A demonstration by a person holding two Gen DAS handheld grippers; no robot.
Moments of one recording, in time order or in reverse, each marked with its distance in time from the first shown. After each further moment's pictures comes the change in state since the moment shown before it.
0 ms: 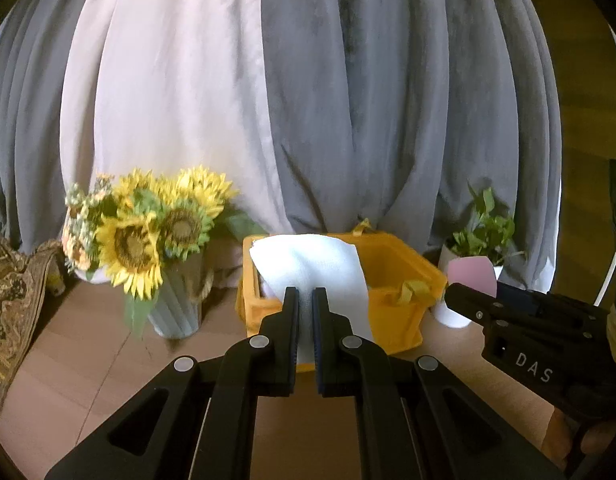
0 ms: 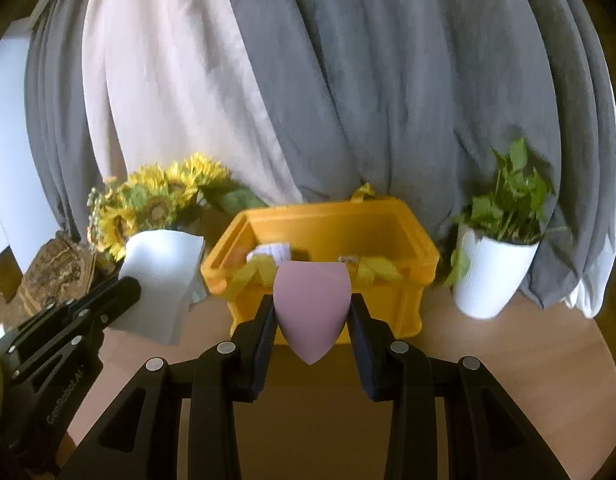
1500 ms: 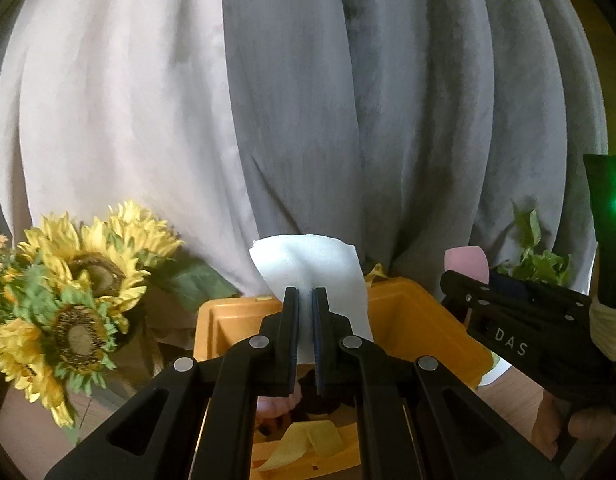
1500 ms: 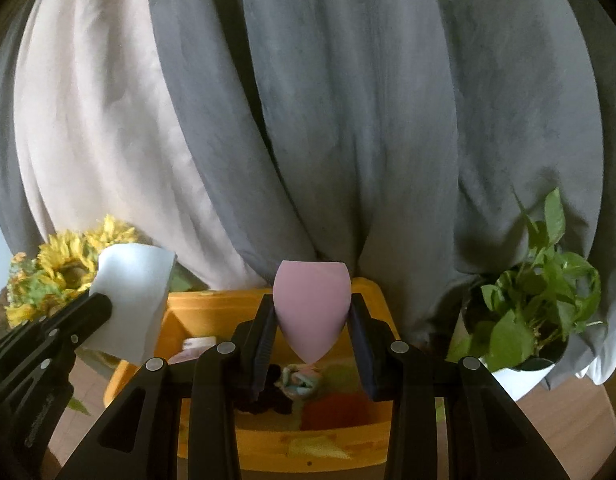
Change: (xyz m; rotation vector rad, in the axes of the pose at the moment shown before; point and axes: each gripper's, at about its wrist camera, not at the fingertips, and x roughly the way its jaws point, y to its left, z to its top) left arm 0.155 -0.014 0.068 0.034 0.019 -0.030; right arm 0.140 -0.061 0.091 0.030 -0.025 -0.084
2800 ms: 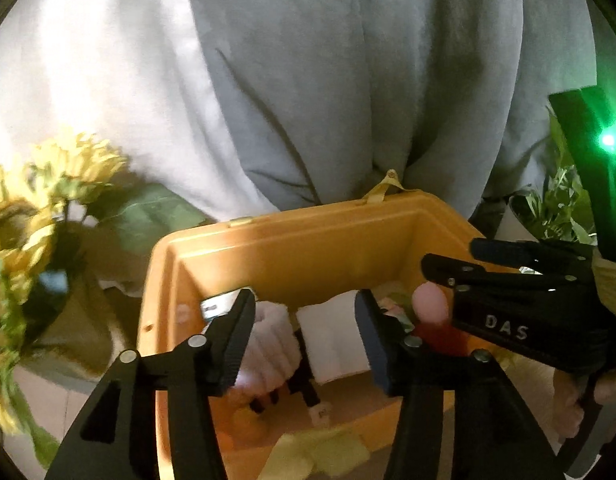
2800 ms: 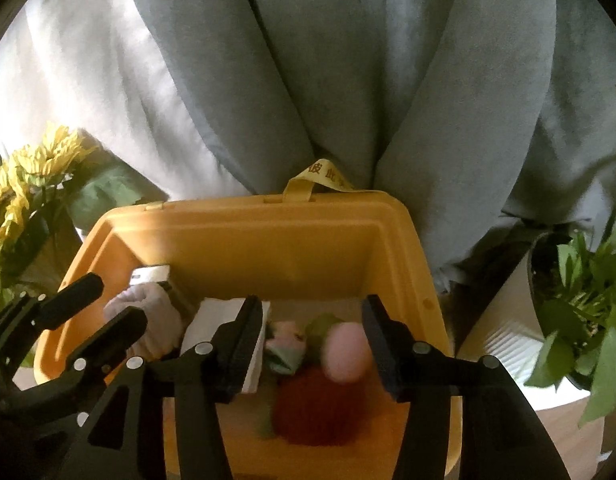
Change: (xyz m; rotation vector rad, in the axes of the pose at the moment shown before) left arm 0.075 -0.002 -0.030 0.051 0.264 -0.015; right arm 0.093 -0.009 -0.023 -0.068 0.324 0.007
